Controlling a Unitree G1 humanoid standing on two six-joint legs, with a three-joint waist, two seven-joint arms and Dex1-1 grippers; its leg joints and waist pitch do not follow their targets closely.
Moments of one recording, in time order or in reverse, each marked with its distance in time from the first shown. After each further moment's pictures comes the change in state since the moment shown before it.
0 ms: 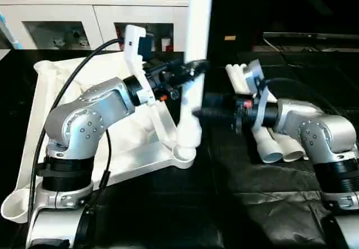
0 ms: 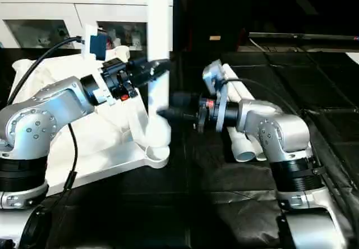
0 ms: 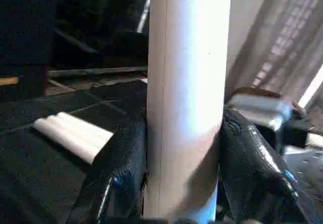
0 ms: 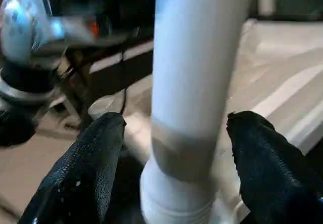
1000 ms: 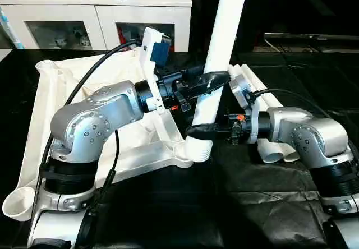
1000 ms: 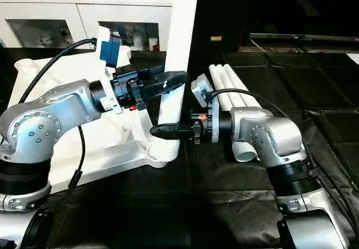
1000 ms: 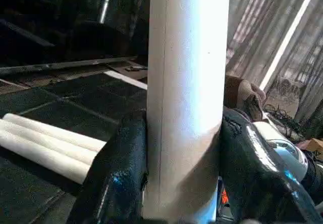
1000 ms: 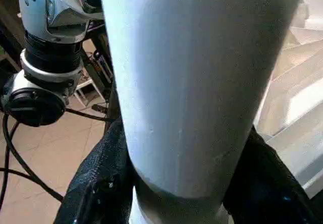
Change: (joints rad) left arm -0.001 -0.011 -0.048 -0.044 -0.046 0.045 -0.053; right arm 0.011 0.002 0.058 -0.024 0.000 0.028 0.041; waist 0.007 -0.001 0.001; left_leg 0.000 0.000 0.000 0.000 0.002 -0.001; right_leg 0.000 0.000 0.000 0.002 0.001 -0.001
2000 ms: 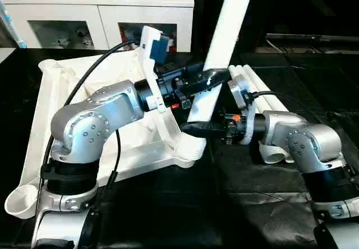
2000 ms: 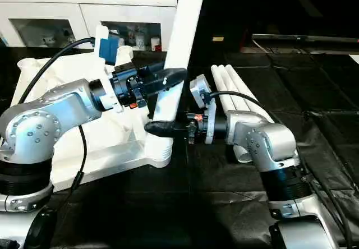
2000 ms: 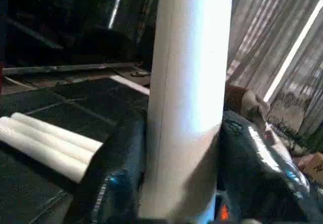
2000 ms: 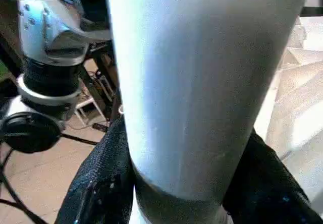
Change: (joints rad) left arm 0.000 -0.056 0.040 -0.010 -0.032 0.034 0.056; right arm 0.034 0.070 -0.037 -0.015 0.019 -0.029 -0.072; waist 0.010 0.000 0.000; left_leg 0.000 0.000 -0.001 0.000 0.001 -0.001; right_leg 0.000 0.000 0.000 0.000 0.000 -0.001
